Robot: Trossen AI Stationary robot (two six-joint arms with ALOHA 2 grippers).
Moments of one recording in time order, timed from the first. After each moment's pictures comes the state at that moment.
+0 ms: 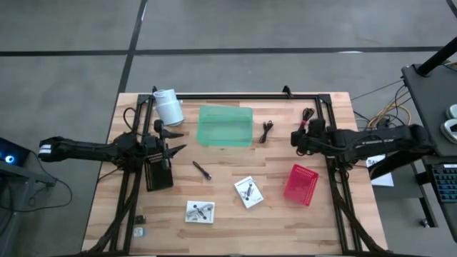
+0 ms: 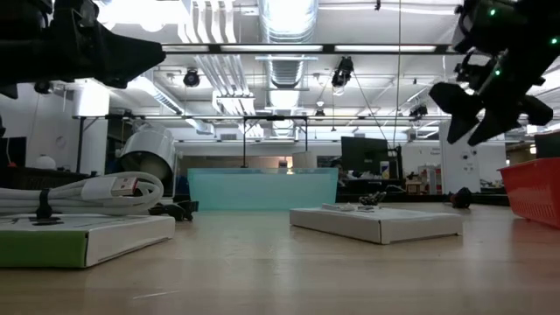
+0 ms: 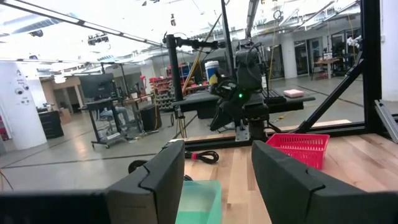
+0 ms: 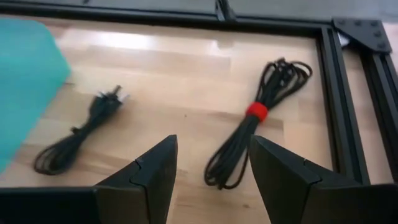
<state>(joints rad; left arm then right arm) 0.04 0.48 0.04 0.60 -0.14 0.20 -0.03 0.89 0.51 -0.88 0.81 1.28</state>
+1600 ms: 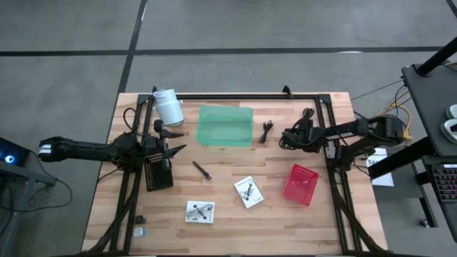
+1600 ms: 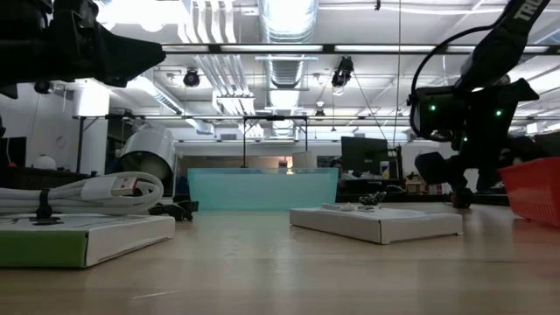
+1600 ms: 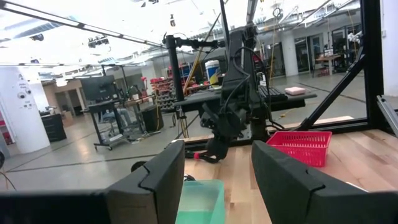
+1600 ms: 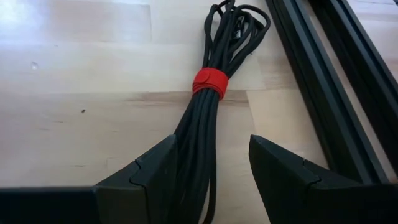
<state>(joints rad) 0.04 0.48 0.04 0.59 -0.14 0.22 -0.28 1.42 0.47 -0.61 0.80 1.38</state>
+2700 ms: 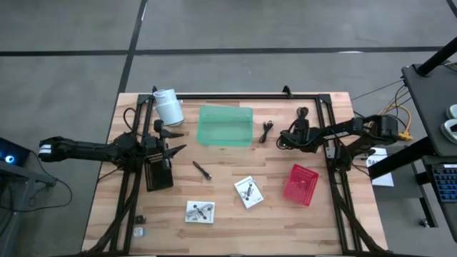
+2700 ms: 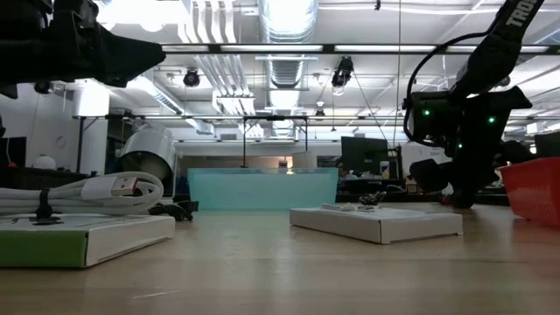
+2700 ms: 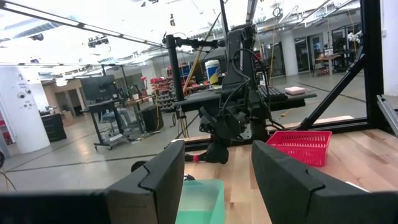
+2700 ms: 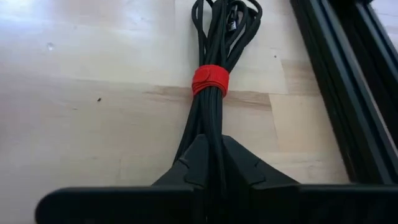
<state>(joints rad) 0.04 0.48 0.04 0.59 -0.14 0.22 -0.29 1.47 0.47 -0.52 0.79 1.25</state>
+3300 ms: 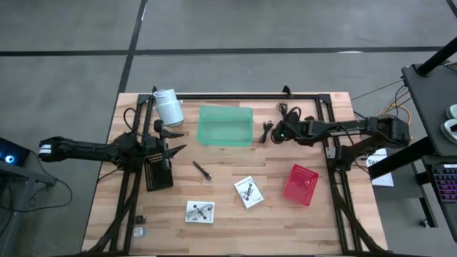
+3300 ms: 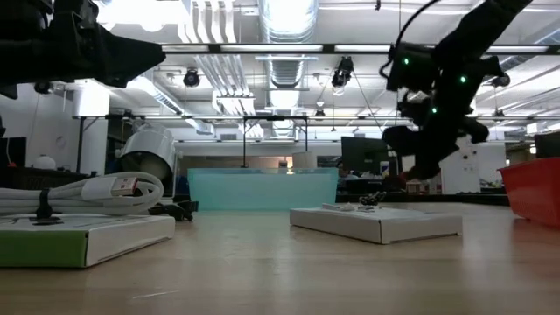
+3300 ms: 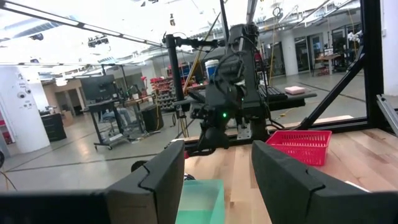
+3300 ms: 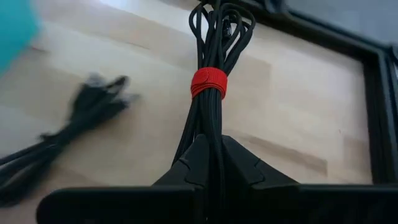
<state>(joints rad) 0.04 0.48 0.04 0.59 -0.14 0.22 -0.28 1.33 0.64 -0.52 0.67 0.82</state>
